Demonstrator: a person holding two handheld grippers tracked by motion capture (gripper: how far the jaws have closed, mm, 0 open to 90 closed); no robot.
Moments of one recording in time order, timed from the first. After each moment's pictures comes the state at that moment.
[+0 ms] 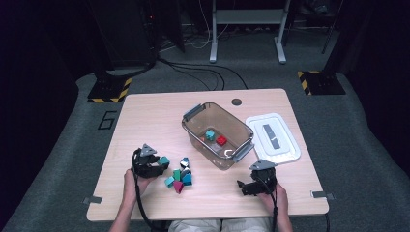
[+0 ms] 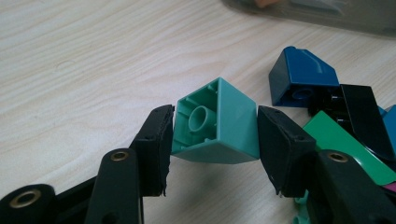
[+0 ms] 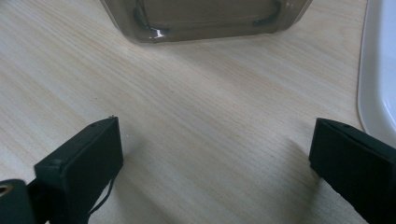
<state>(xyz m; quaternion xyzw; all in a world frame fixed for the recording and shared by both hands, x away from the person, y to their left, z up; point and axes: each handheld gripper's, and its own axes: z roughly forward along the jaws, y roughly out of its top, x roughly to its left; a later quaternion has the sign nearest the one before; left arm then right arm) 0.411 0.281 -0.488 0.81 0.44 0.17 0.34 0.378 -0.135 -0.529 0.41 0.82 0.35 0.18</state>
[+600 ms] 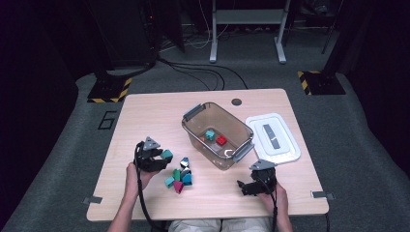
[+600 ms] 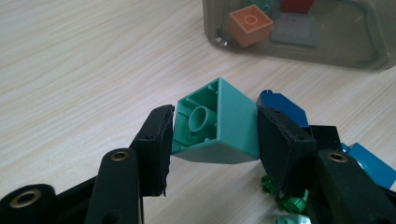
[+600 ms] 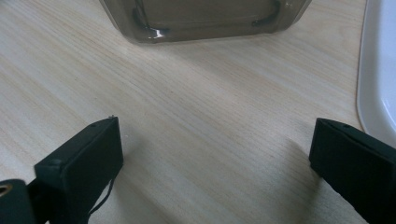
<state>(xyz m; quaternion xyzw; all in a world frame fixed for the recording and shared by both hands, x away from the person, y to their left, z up) 0.418 0.267 -0.460 0.82 0.42 0.19 0.35 0.378 -0.135 -0.529 0.41 0.82 0.35 0.18</state>
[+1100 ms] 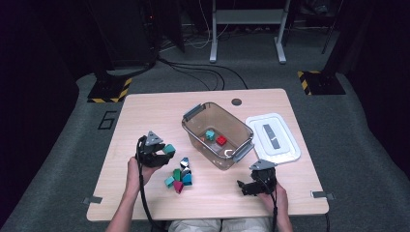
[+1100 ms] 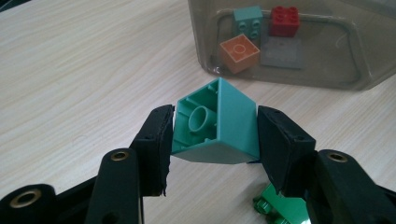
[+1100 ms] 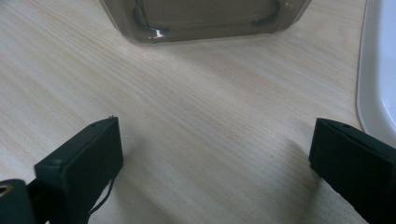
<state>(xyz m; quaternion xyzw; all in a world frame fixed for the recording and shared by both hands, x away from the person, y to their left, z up) 0.421 0.255 -0.436 0.82 0.39 0.20 0.36 0.378 -0.135 -0.529 0.41 0.82 0.35 0.18</state>
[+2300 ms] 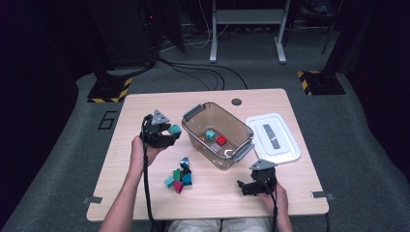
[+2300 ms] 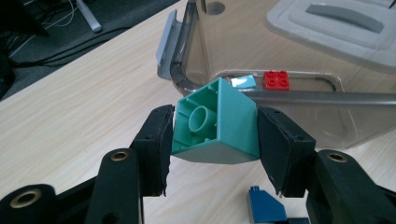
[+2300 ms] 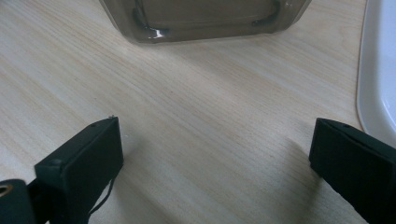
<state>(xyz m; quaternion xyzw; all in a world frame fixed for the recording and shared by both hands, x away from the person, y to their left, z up) 0.449 0.228 -0.374 0.82 0.36 0.23 0.37 0.378 -0.135 -0.529 0.41 0.82 0.35 0.18</state>
